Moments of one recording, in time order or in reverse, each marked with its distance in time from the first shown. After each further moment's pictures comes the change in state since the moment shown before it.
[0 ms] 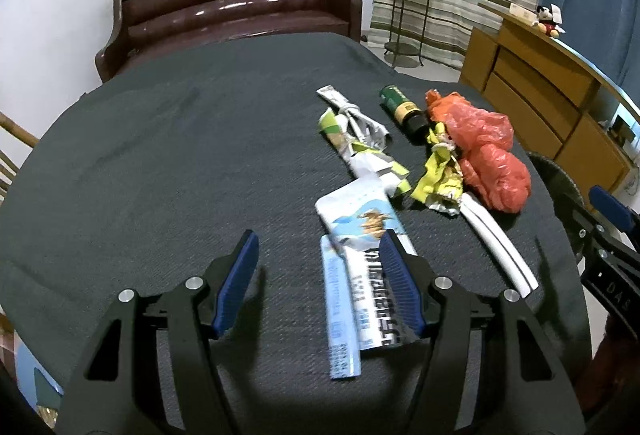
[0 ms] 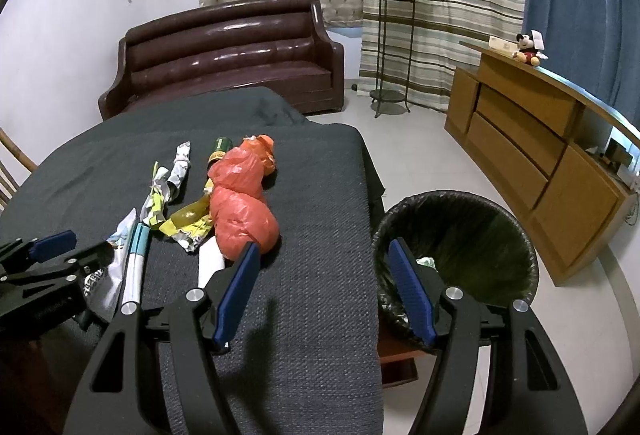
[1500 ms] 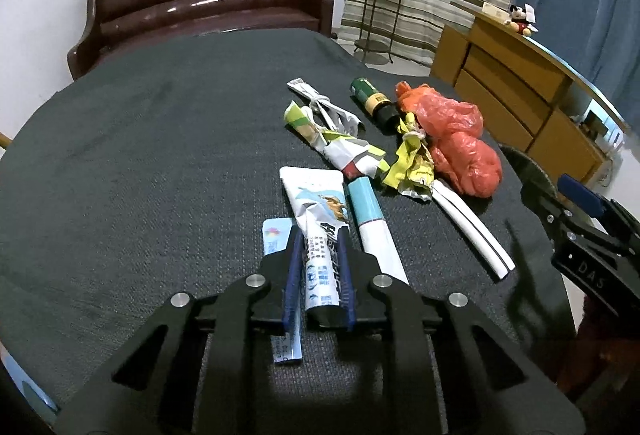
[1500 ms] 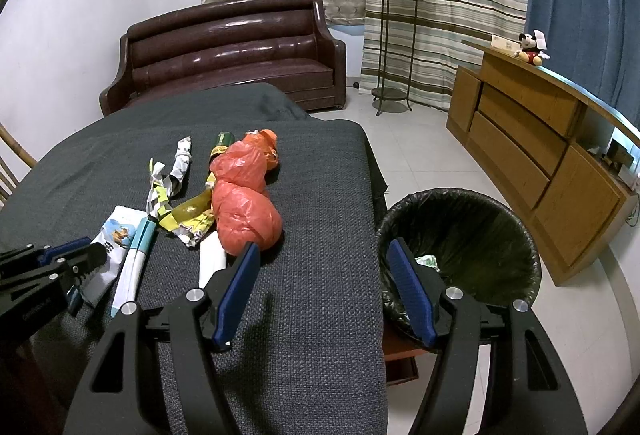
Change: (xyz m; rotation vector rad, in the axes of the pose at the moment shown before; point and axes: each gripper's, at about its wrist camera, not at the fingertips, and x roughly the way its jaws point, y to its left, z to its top) left arm 0.002 -0.003 -0.008 0.019 0.008 -0.120; right arm 0.002 -0.002 0.000 -0.007 0.005 0.001
